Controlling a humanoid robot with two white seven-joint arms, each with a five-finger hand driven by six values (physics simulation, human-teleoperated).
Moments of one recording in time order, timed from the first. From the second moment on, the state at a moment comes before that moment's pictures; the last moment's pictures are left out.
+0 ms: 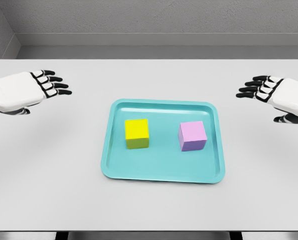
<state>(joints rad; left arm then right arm) -0.39 1.01 -0.32 -1.71 -0.62 -0.61 -0.40 -0.38 -1.24 0.53 -1.69 0.34 -0.61 0.09</state>
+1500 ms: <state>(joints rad) -0.44 0.88 -0.55 -1.77 -0.72 -0.61 -0.47 -0.51 -1.04 0.72 -1.57 0.50 -0.61 0.20</state>
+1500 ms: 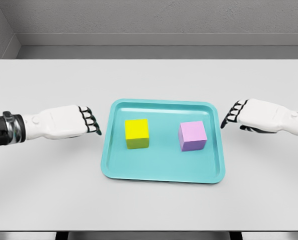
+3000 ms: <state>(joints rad) -0.50 0.71 -0.61 -1.77 -0.72 -0.61 -0.54 -0.49 -0.94 0.73 -1.64 0.60 -0.61 0.24</state>
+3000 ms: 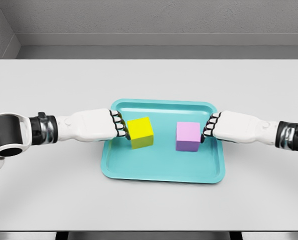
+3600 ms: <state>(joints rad) -0.56 0.67 -0.61 -1.66 -0.73 -0.61 -0.56 -0.50 -0.93 0.74 -1.68 0.59 -0.61 0.24</state>
